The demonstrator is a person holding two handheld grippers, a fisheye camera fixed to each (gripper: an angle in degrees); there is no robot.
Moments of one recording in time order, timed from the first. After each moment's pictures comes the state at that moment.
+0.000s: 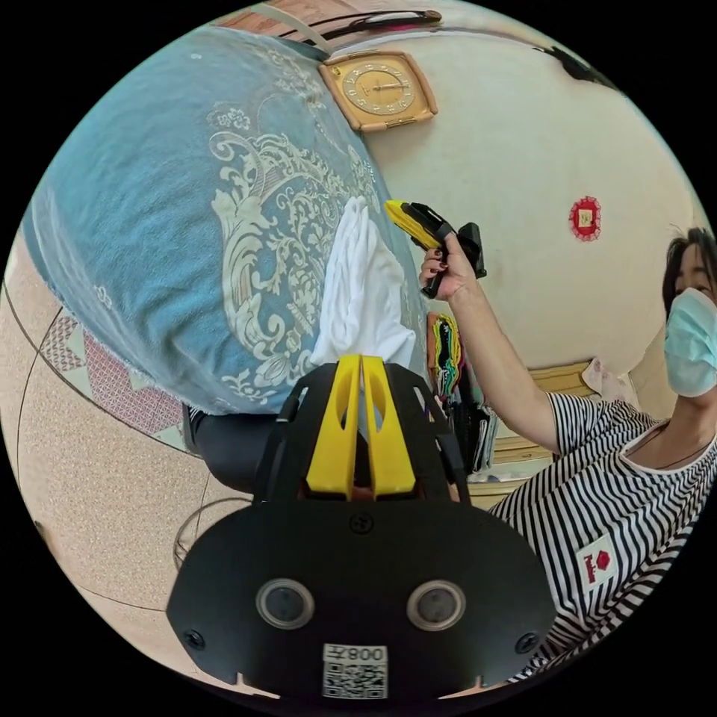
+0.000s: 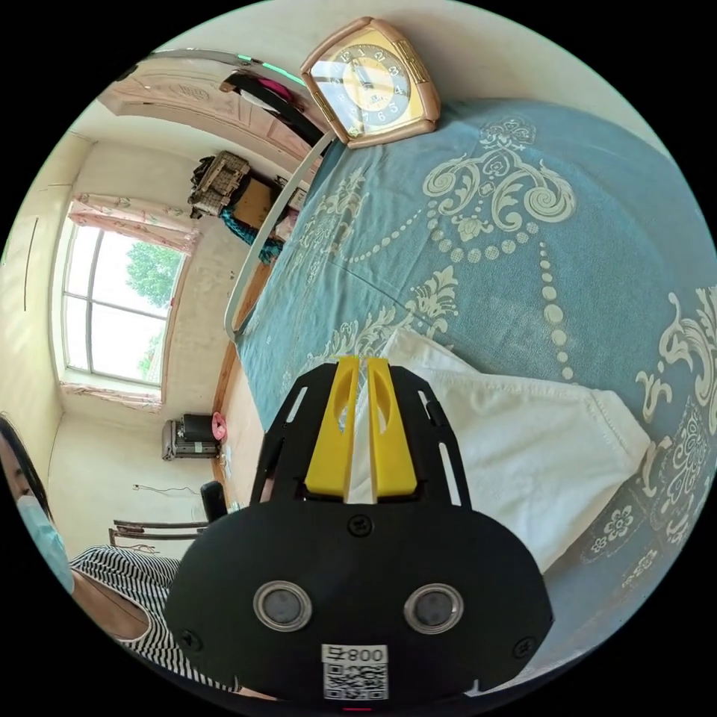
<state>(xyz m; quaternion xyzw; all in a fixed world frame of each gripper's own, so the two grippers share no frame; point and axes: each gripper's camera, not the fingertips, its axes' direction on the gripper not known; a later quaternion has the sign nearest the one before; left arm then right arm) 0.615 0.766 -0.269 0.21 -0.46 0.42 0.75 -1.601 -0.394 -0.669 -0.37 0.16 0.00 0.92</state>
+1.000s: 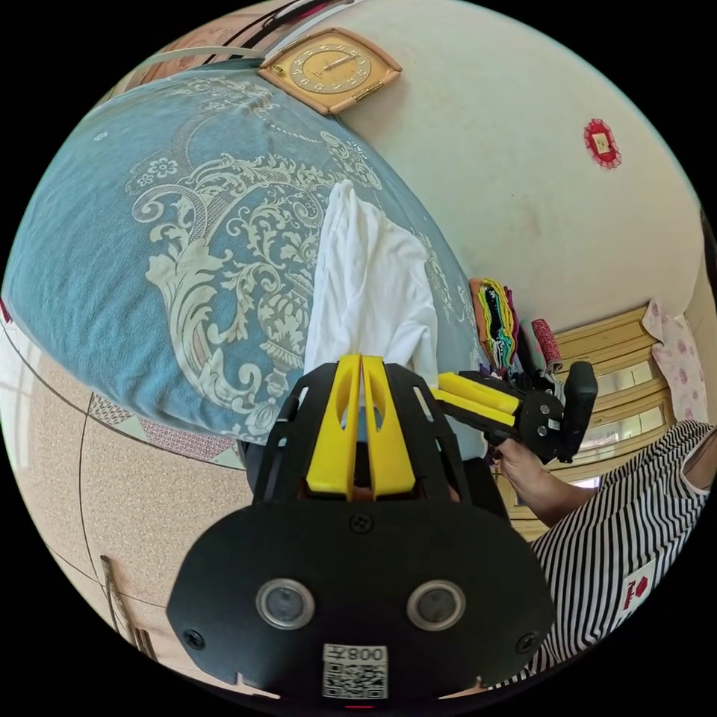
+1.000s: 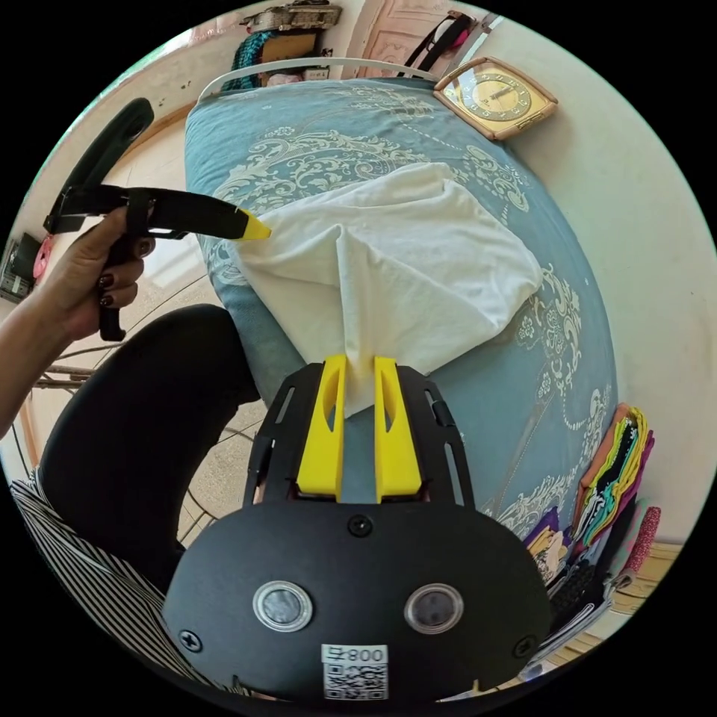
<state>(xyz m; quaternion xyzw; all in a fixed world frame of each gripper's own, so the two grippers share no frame) 0.607 0.746 -0.201 0.19 -0.59 0.43 0.66 -2.016 -0.115 -0.905 -0.45 0.43 -0.33 0.71</state>
